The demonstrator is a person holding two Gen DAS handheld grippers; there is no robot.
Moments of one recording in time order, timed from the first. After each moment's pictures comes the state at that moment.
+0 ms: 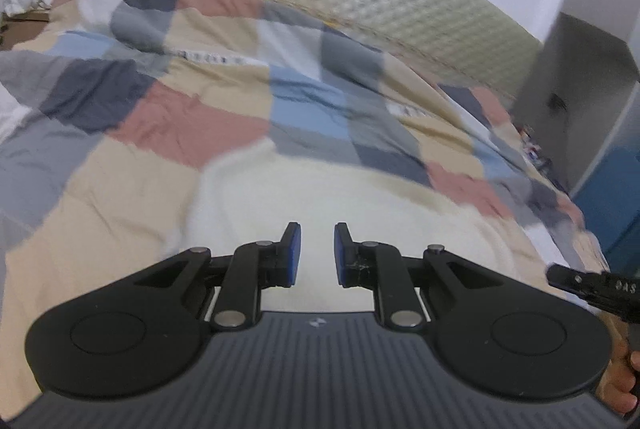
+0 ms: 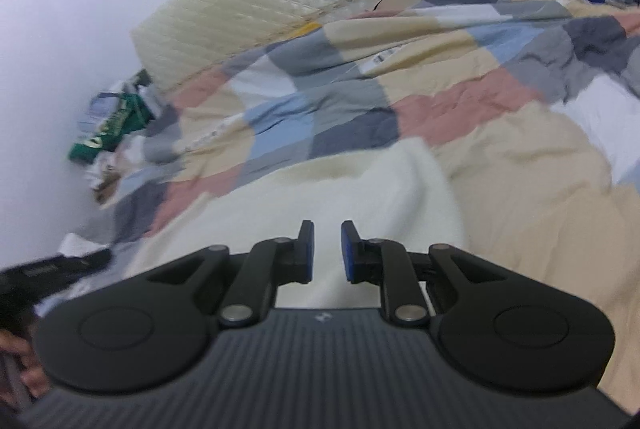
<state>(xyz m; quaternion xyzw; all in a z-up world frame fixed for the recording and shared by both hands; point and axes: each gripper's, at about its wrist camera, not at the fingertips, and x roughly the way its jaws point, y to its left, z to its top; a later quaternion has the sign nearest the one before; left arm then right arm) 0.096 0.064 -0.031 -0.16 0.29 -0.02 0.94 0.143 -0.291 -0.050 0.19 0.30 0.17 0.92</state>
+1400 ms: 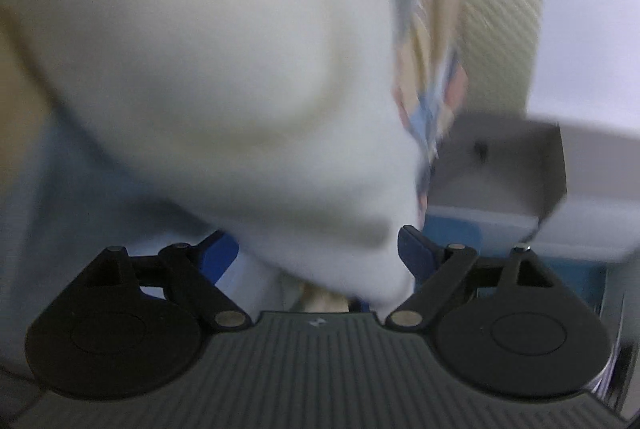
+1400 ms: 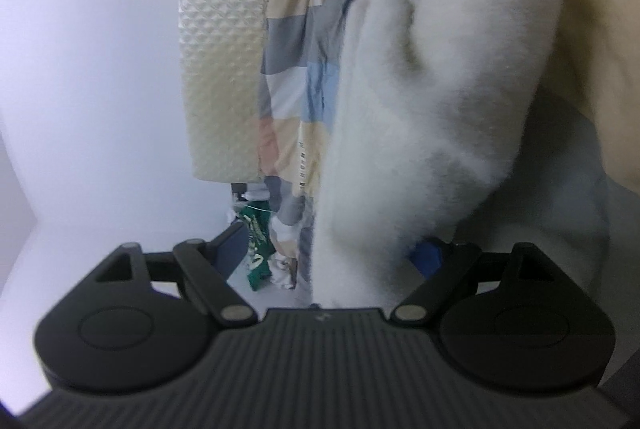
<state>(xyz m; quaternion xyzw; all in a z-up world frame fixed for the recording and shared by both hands) 0.078 0.061 -0.165 -0.60 0.44 -0.10 0.66 0.094 -0.304 -0.147 0.64 0.31 0.19 0.68</state>
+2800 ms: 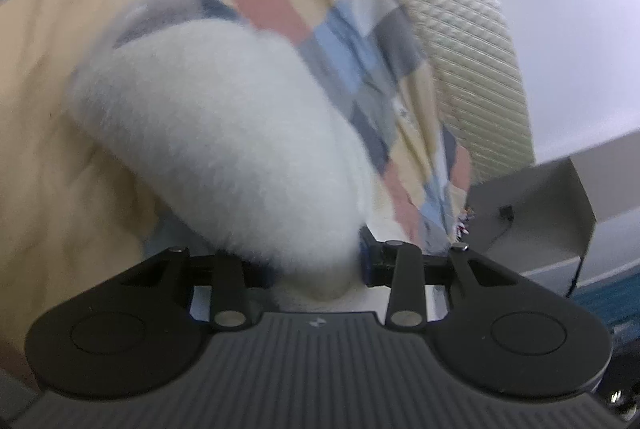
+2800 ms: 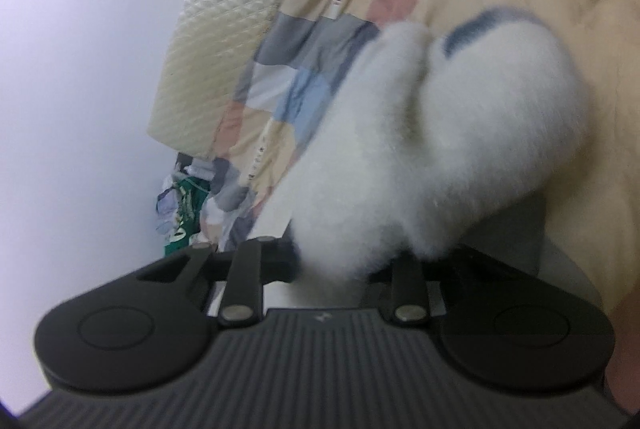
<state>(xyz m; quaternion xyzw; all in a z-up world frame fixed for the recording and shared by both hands) 0.019 0.087 -0.070 -0.50 0.32 -0.02 0.81 0.071 -0.306 -0.089 0.47 0.33 0.17 0.80</state>
